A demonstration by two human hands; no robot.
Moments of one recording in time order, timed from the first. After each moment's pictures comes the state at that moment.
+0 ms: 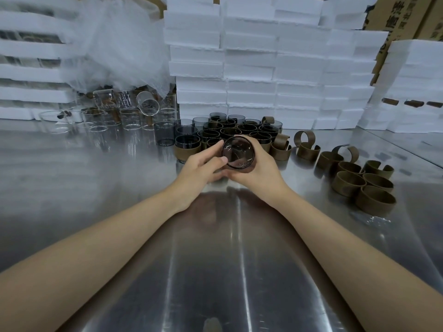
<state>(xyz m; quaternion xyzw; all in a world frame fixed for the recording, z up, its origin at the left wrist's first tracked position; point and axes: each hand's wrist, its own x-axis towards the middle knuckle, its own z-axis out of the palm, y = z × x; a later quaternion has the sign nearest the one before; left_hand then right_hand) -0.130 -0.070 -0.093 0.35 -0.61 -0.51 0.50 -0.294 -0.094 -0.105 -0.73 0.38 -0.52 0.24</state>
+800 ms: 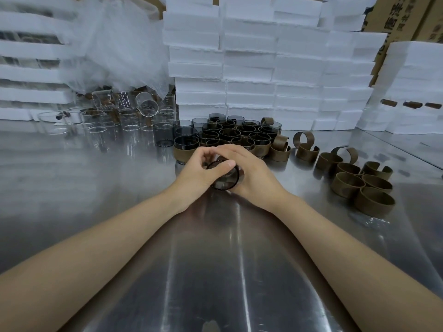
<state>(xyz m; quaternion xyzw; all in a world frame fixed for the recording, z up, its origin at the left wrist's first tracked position) -0.128 -0.076 -0.103 0.43 -0.61 -0.43 0.51 -0.292 -0.088 -0.102 -0.86 0.33 -0.40 0.06</state>
